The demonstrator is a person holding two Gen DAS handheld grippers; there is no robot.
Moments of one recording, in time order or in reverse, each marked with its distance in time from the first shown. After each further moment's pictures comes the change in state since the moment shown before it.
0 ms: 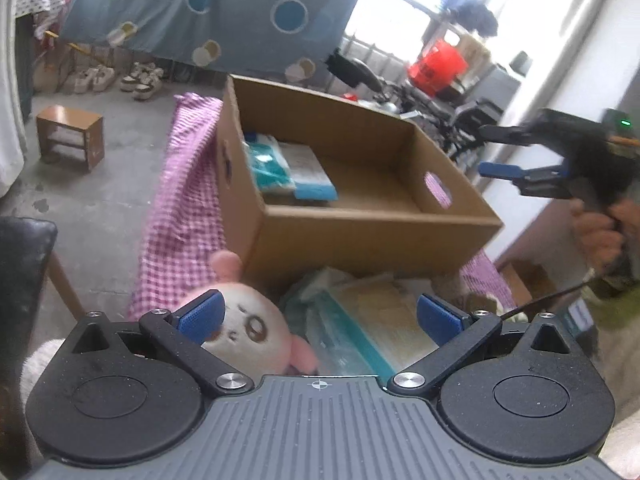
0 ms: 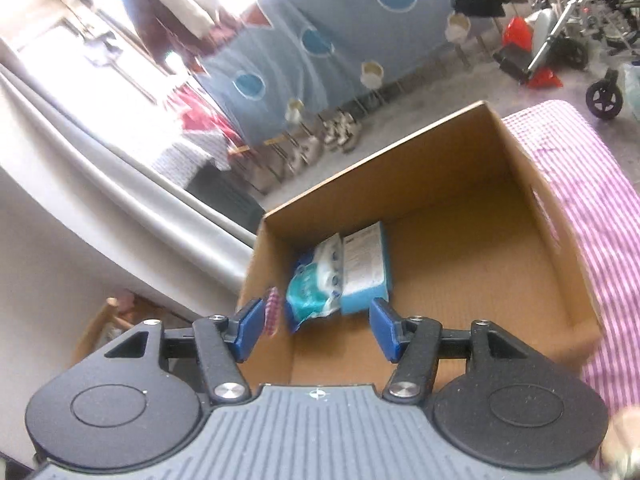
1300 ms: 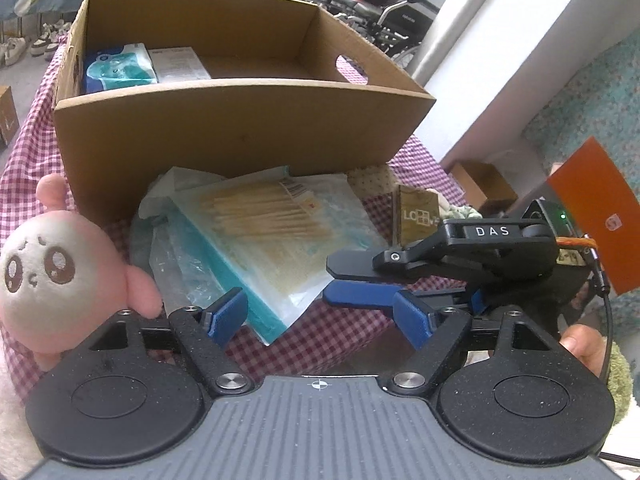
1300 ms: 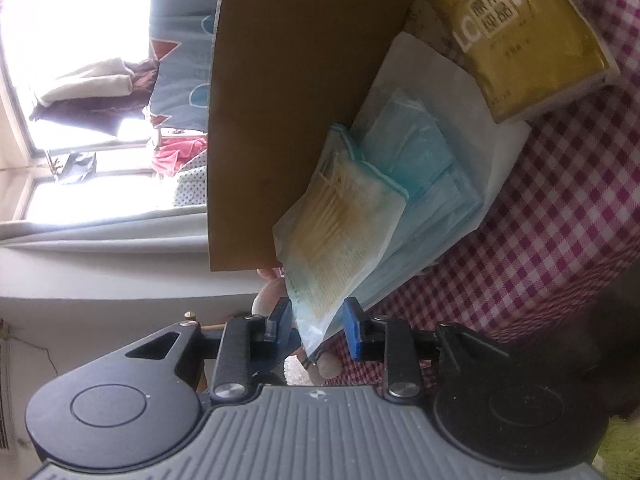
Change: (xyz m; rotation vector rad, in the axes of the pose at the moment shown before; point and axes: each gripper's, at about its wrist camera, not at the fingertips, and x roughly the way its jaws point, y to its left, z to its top) left arm 0.067 -0.075 -0.047 0.153 0.266 -0.160; right arm 0.061 -0.095 -0.220 0.664 0.110 0.257
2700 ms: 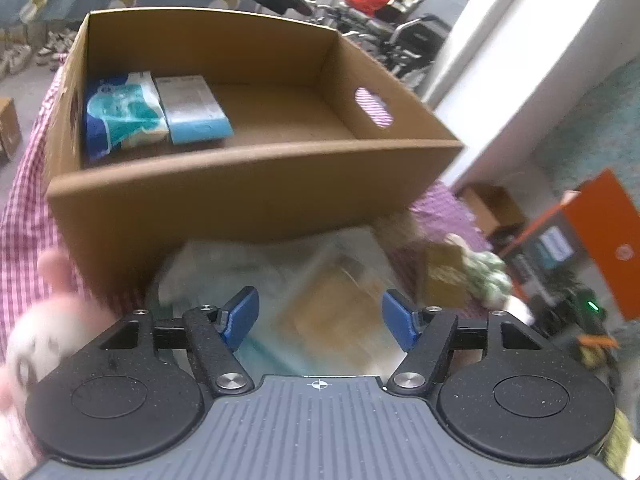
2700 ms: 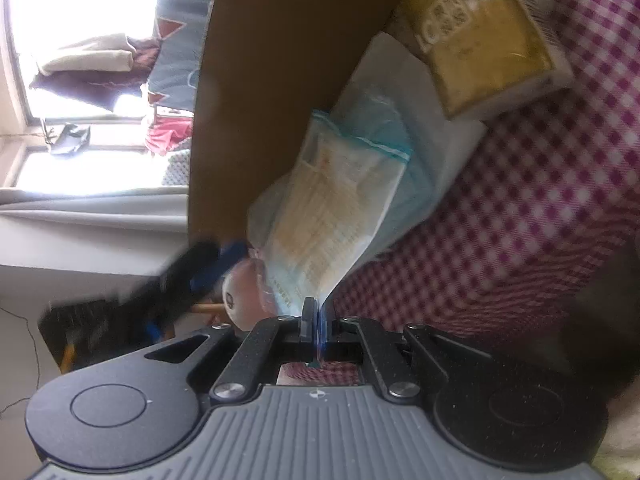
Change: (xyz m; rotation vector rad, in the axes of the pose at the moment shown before) left arm 0.010 0.018 0.044 -0.019 -0.039 -0.001; right arm -0.015 -0.010 -0.004 -0.097 0.028 -0.057
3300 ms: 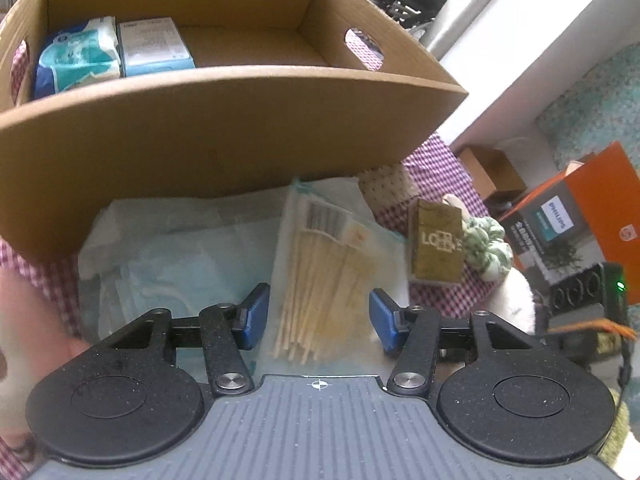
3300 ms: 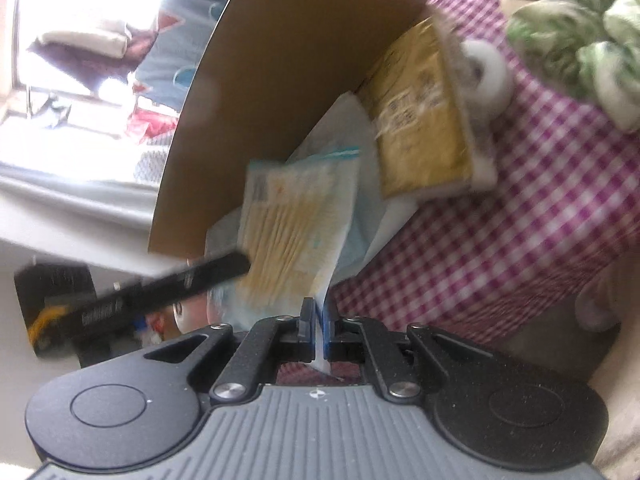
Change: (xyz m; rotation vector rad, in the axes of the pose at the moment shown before) left arm 0.048 -0.013 -0.001 -0.010 0.141 0.002; right arm -0.035 -0.004 0.012 -0.135 -0.086 -0.128
